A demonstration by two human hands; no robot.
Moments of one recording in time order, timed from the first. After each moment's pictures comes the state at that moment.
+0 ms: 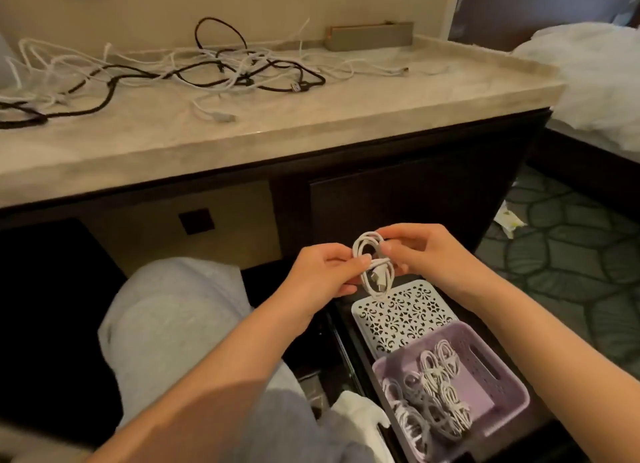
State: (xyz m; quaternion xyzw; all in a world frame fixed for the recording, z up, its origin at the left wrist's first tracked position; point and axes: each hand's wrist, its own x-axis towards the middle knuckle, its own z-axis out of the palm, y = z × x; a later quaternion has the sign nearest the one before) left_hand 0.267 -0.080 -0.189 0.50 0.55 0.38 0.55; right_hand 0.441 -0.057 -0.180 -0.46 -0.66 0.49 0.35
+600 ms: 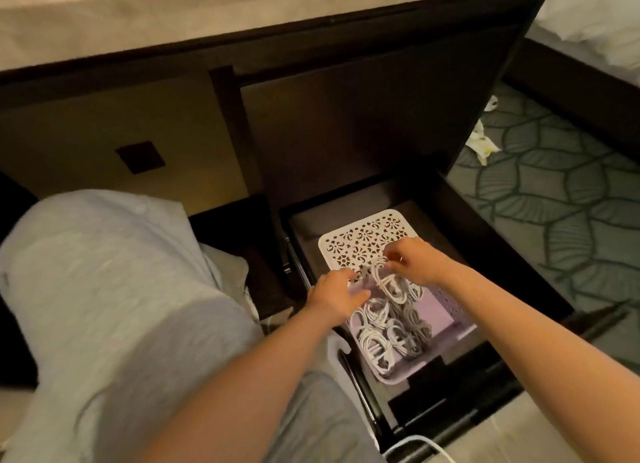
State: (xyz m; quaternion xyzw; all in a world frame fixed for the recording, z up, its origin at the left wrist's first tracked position) left_hand 0.345 -0.085 -0.360 0.64 0.63 0.06 0.44; right_hand 0.524 -0.034 -0.351 -0.57 -0.78 0.23 -0.04
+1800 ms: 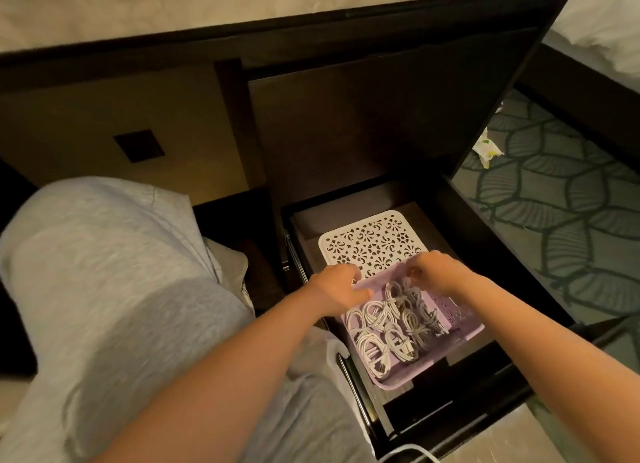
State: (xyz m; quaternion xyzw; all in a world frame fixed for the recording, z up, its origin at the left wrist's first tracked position) left_hand 0.337 -0.069 -0.342 0.74 0.54 -0.04 0.39; right_hand 0.555 -0.034 -0.377 -0.61 -0.74 0.24 -0.12
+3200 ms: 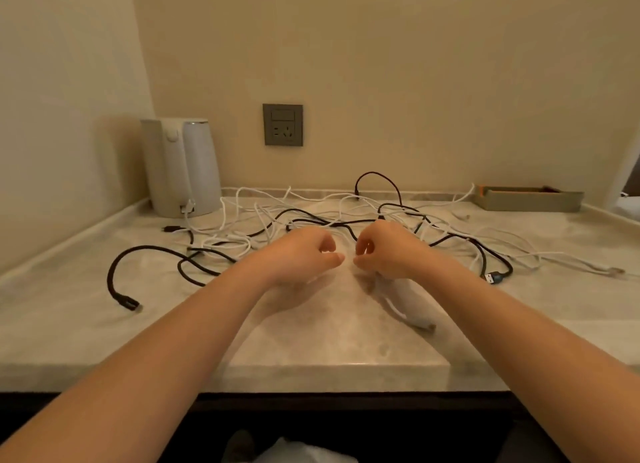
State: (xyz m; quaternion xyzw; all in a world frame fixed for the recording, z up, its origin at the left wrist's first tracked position) left_hand 0.013 0.053 -0.020 0.68 0.70 0.19 0.11; right_hand 0.156 0.125 -0.020 -0.45 -0.88 0.10 0.13
